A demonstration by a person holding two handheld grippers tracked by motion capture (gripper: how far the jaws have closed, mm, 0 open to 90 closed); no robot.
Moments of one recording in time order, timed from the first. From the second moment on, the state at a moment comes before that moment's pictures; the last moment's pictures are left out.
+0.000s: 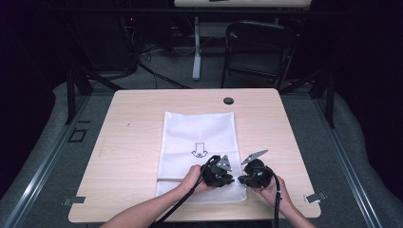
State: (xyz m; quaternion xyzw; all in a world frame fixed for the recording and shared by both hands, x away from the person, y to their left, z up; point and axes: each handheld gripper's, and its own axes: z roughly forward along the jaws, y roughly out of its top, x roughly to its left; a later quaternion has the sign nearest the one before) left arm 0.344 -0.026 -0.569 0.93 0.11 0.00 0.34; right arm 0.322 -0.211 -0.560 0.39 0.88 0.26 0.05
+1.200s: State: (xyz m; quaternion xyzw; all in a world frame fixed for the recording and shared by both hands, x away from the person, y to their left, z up) left arm 0.343 -0.011 -0.562 0.94 0.10 0.01 0.33; right arm 0.323 -0.215 -0.561 0.39 0.88 0.27 0.04
